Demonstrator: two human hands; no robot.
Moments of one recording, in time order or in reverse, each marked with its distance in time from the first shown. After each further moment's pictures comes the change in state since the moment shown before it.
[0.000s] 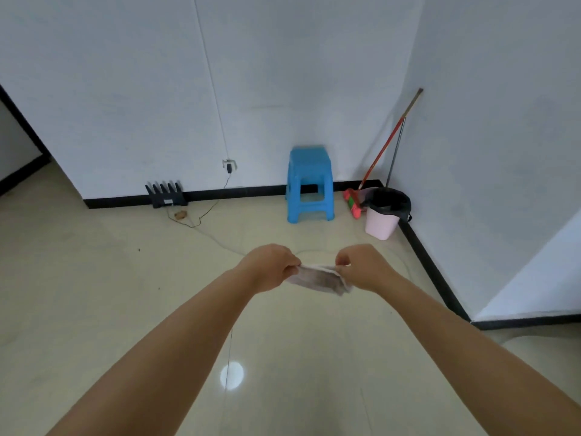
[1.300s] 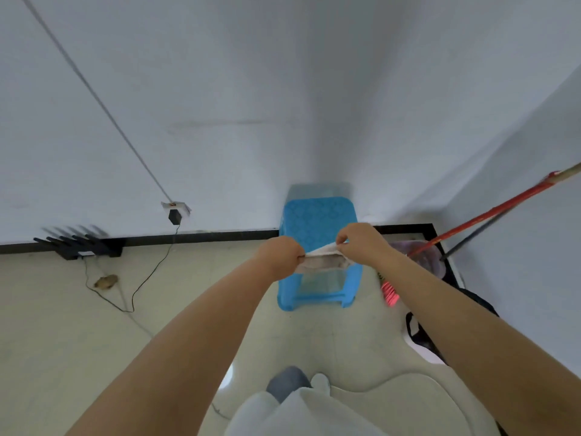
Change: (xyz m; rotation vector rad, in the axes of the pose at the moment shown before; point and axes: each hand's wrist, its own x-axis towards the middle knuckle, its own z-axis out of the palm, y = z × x) left_hand 0.960 -0.492 -0.153 -0.190 -0.225 -0.141; right_hand 1.091 0.181 -0.125 -0.092 -0.262 0.042
